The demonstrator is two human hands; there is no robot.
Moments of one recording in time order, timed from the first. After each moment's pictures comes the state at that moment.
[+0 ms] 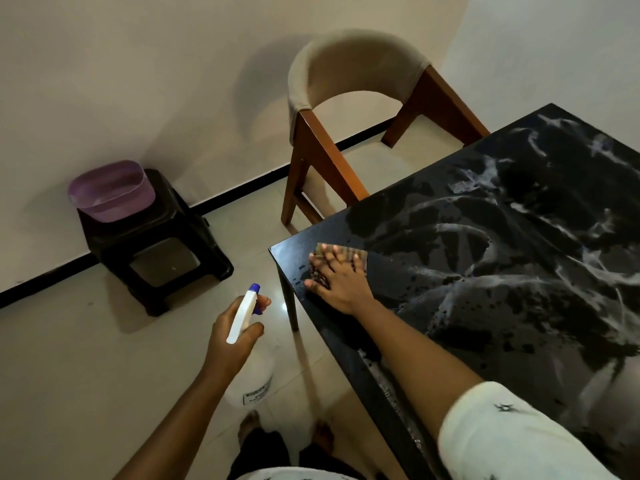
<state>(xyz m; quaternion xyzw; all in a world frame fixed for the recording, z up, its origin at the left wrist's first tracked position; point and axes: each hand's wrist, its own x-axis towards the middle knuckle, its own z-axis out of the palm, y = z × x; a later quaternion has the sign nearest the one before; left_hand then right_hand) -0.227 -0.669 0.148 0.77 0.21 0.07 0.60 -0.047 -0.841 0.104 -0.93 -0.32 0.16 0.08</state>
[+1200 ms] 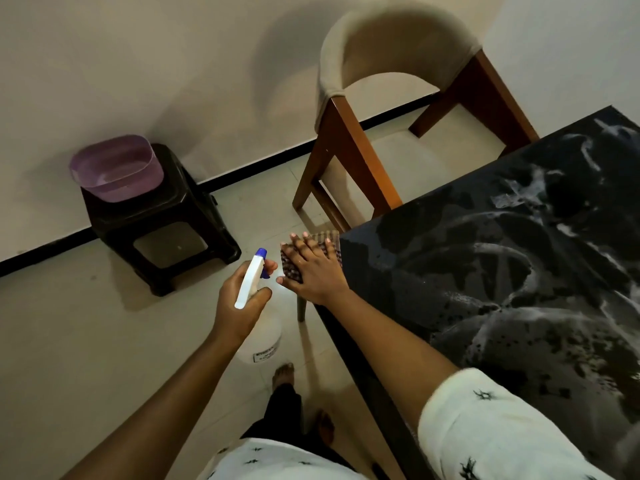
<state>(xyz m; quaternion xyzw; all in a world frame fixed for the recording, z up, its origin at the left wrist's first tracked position) -0.149 -0.606 0.141 0.77 0.24 0.09 0.59 -0.012 -0.730 0.088 -0.90 -0.40 0.15 0.04</state>
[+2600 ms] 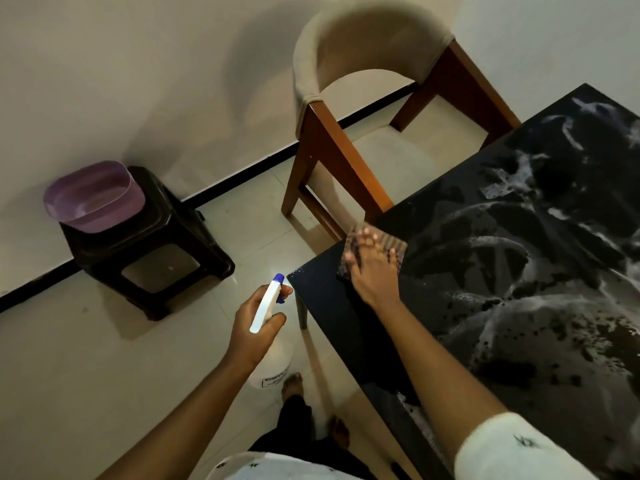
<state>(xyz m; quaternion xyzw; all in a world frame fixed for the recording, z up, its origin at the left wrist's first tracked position) -0.135 -0.607 0.116 0.77 0.23 0.00 0.59 0.019 -0.803 0.097 -0.97 -0.10 0.10 0.22</state>
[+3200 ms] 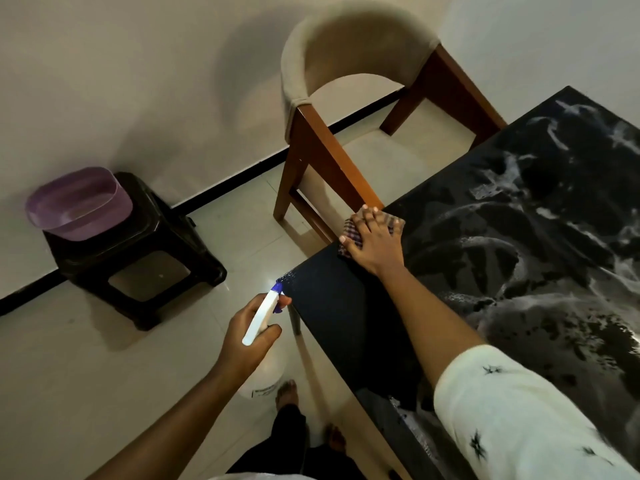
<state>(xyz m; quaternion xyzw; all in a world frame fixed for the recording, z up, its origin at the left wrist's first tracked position) -0.139 -0.615 0.116 0.80 0.17 -0.01 0.58 0.088 -0.823 0.093 -0.98 -0.17 0.10 0.04</state>
